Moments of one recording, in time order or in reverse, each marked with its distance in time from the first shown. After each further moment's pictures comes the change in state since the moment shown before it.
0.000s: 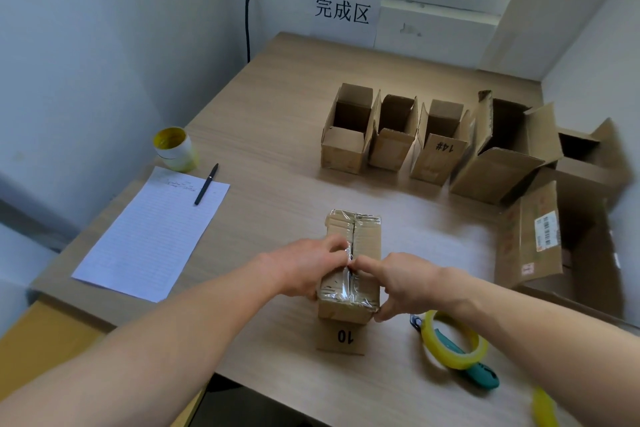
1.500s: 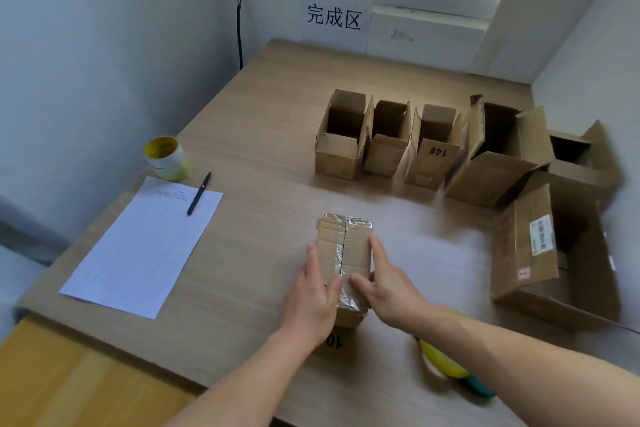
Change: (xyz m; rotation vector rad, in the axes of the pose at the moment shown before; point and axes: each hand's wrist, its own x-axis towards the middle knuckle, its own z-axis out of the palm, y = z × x) left_hand 0.006 0.054 0.065 -0.668 0.475 -0.669; right_hand 0.009 -0.020 0.032 0.673 0.342 0.410
